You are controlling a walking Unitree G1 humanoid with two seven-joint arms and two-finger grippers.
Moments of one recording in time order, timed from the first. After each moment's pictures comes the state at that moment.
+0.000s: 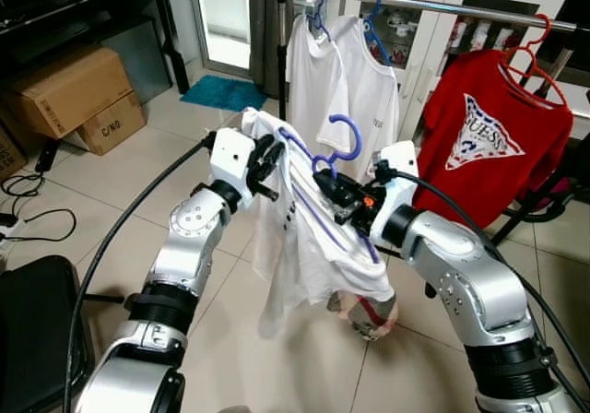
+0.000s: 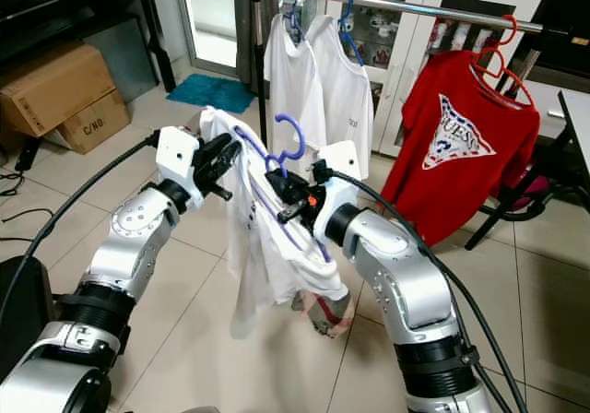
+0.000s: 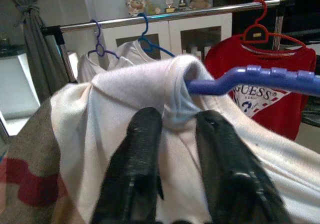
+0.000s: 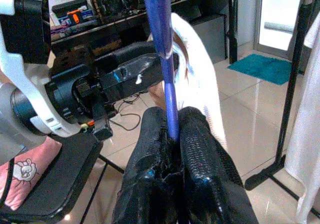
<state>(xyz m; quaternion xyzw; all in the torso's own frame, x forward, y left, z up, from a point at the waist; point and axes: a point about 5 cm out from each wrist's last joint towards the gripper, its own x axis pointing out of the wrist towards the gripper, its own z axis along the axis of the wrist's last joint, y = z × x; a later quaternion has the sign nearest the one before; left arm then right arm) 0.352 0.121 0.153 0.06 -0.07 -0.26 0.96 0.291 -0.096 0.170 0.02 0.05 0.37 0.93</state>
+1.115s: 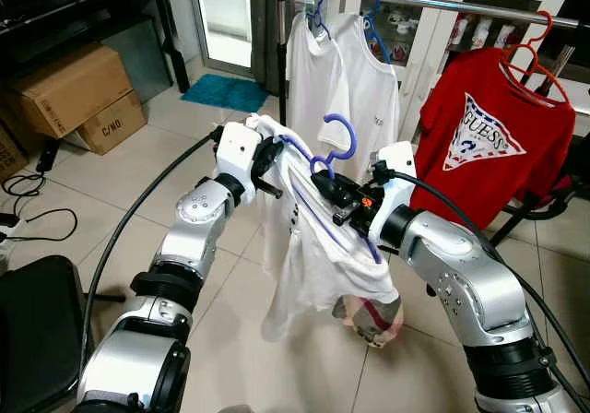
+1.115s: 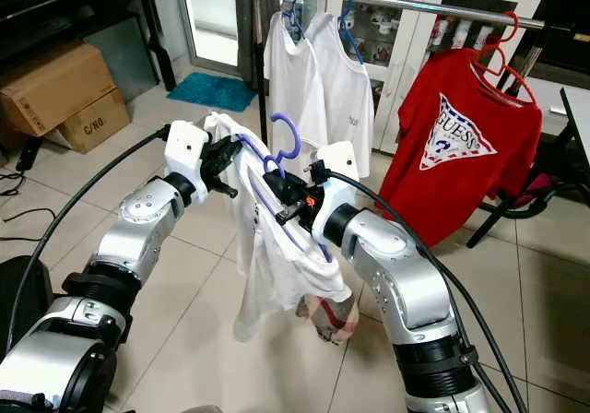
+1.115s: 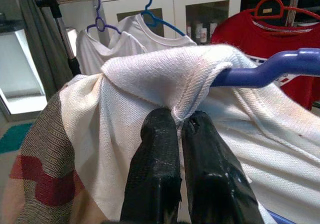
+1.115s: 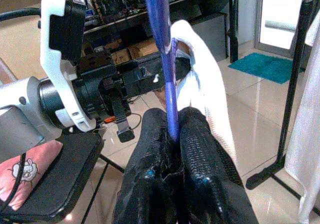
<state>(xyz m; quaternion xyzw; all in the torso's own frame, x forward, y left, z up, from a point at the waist) 0.368 0.121 0.148 0.07 -0.02 -0.25 0.97 0.291 -0.095 0.170 0.02 0.05 0.37 0.93</state>
